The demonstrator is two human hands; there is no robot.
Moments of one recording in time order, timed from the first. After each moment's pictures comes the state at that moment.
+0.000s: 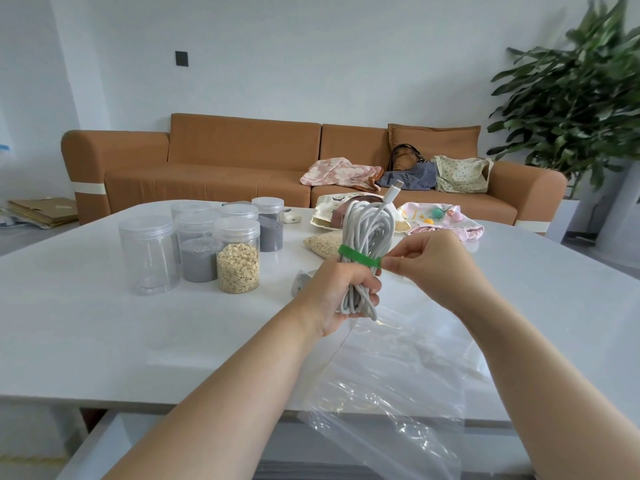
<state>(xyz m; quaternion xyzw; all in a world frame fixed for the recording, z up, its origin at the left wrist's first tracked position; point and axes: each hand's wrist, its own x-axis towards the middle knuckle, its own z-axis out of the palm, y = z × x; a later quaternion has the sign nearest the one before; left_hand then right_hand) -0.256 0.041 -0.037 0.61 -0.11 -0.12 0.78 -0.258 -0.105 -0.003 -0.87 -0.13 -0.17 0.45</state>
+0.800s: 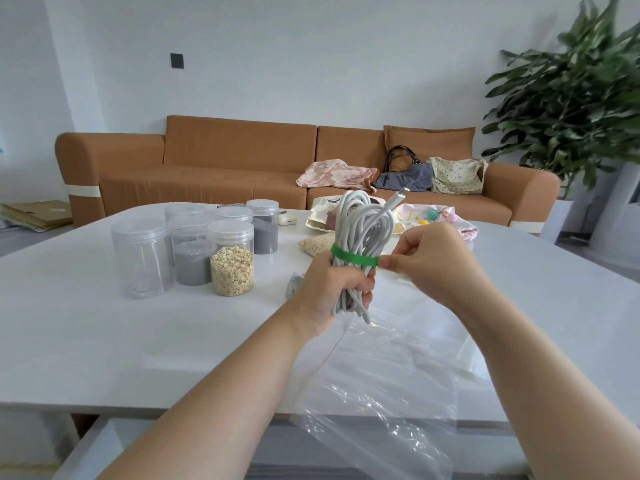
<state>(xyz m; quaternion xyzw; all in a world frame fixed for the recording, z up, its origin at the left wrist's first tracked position) -0.257 0.041 -0.037 0.61 -0.22 -0.01 0.76 -0.261 -0.108 0.007 -0.90 -0.12 -0.21 0.36</state>
